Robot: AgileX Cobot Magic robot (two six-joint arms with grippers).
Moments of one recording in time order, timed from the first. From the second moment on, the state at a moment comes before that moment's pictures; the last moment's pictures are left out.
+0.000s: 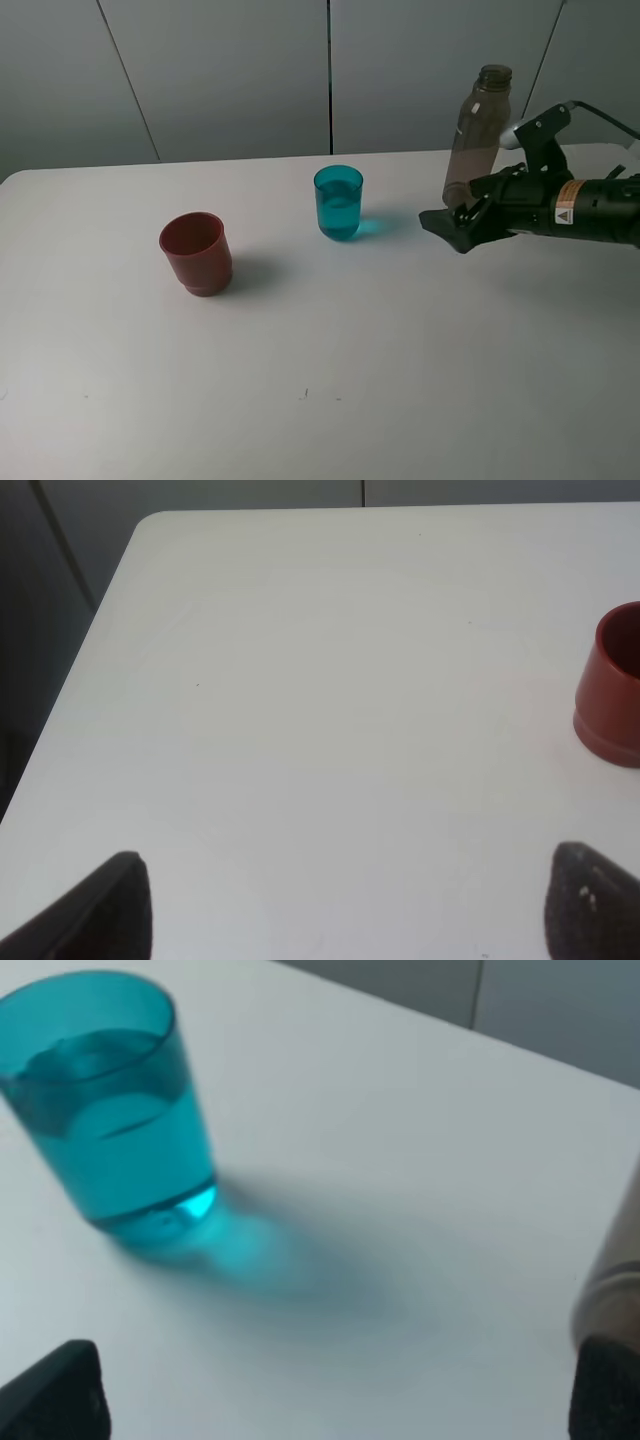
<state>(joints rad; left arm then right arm) 0.05 0.00 -0.52 0.08 1.09 -0.04 0.04 1.83 -0.58 -0.90 -0.74 0.39</state>
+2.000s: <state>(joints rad) 0.05 0.00 -0.52 0.08 1.09 -0.04 0.43 2.19 -0.88 -0.35 -0.73 0.14</state>
